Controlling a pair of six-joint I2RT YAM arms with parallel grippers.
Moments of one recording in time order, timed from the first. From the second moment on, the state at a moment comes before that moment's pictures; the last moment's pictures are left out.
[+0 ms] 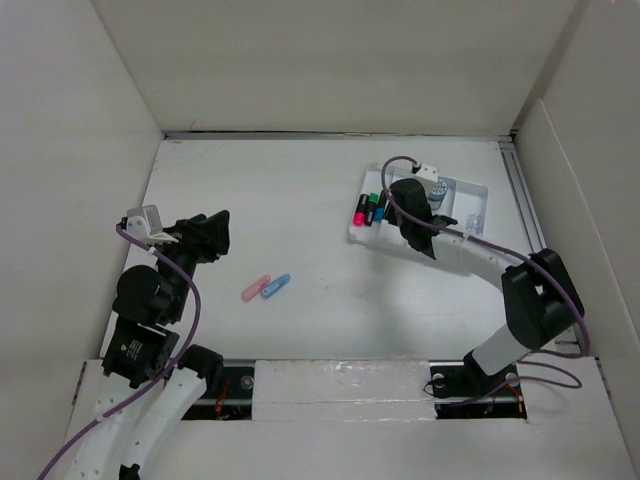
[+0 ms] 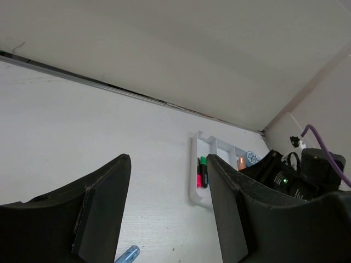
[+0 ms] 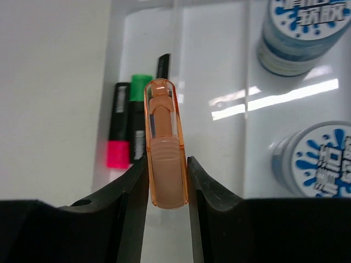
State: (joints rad) left arm -0.39 0.42 0.80 -0.28 -0.23 -0.47; right arm 0.53 1.56 0.98 0.01 0.49 0.60
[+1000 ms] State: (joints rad) left arm -0.39 0.42 0.80 -0.28 -0.22 -0.47; right arm 1.07 1.85 1.16 -0.01 0.04 0.42
